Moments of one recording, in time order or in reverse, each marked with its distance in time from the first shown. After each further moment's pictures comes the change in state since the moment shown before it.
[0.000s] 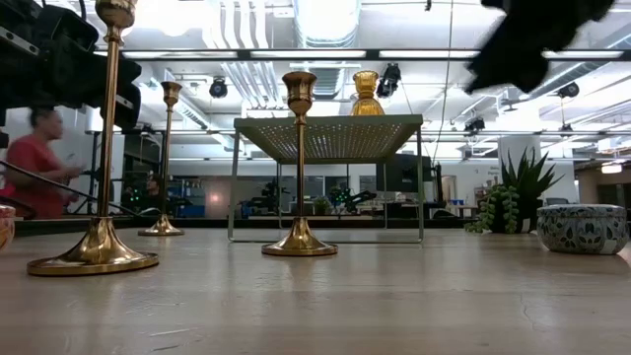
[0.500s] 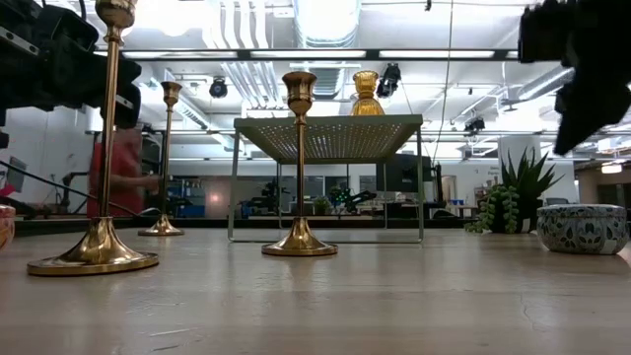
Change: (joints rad) left arm 0.000 0.000 0.000 0.000 0.000 0.000; right arm 0.076 0.069 -0.003 -0.297 -0.201 0.369
